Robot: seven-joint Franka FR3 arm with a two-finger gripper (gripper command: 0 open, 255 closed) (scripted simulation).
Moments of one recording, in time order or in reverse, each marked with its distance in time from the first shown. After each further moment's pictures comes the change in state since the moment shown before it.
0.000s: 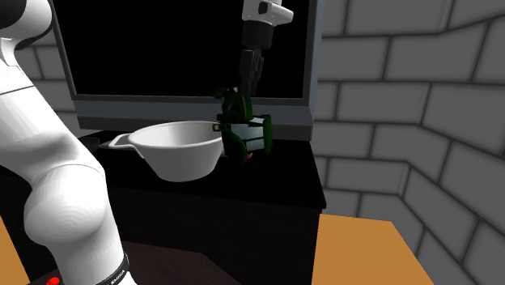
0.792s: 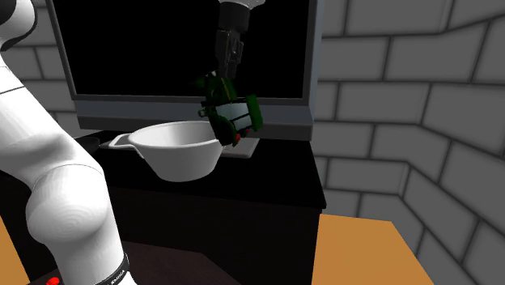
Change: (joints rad) arm 0.034 -0.056 0.072 0.063 0.038 -0.109 0.118
